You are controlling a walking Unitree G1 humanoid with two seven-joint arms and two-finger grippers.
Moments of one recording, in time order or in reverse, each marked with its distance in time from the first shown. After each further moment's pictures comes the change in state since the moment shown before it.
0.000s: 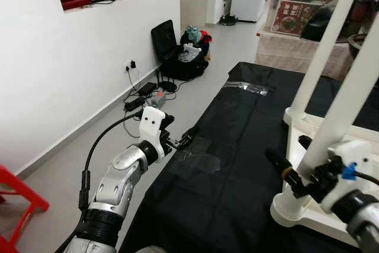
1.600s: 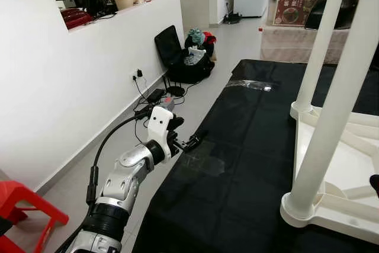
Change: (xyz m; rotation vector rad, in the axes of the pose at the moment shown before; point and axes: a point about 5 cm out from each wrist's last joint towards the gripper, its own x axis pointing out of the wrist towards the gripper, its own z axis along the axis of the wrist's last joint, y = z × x) left arm 0.011 -0.005 0.000 -0.011 0.017 -0.076; right arm -0.074 -0.103 -0.014 -0.225 0.246 -0.581
